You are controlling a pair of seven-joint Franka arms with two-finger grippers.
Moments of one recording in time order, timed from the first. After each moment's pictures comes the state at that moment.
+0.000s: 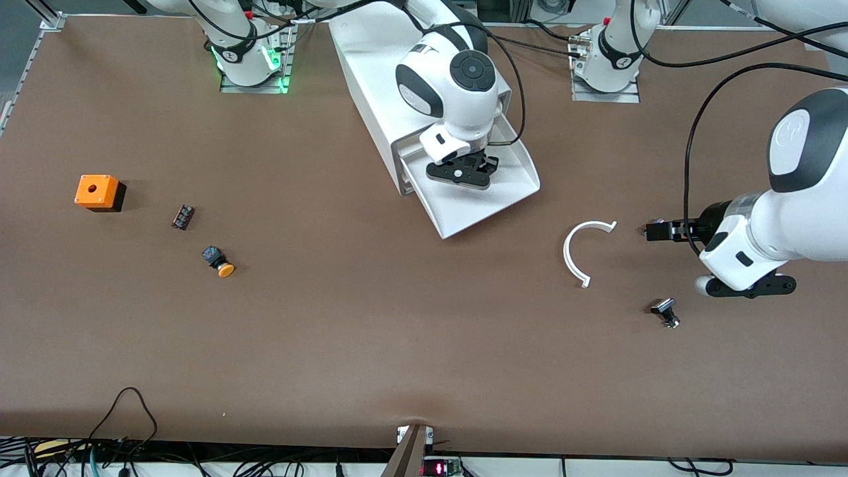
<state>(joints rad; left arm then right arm) -0.06 0.56 -0.06 -1.02 -0.05 1.31 -0.20 1.01 0.73 -0.10 -1.24 0.07 2.00 1.14</state>
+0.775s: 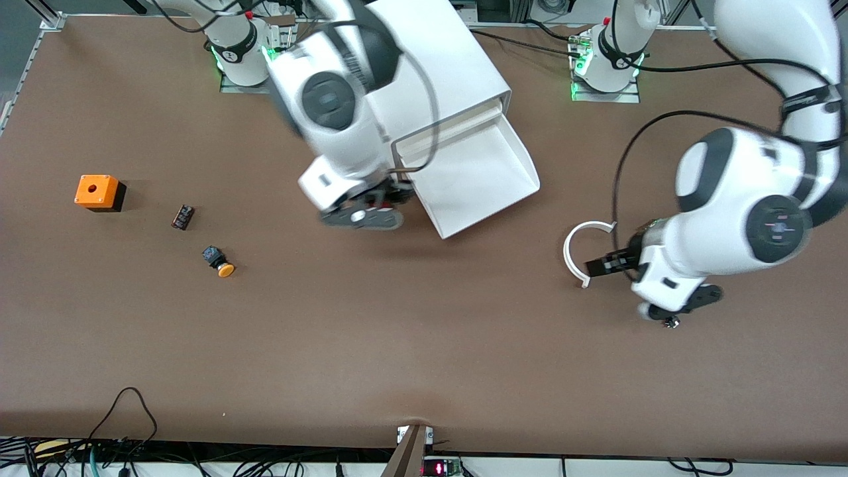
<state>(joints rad) -0.10 0.56 -0.18 -1.28 -0.05 1.70 -0.61 0.67 0.54 -0.12 -1.22 0.14 1.69 0.55</state>
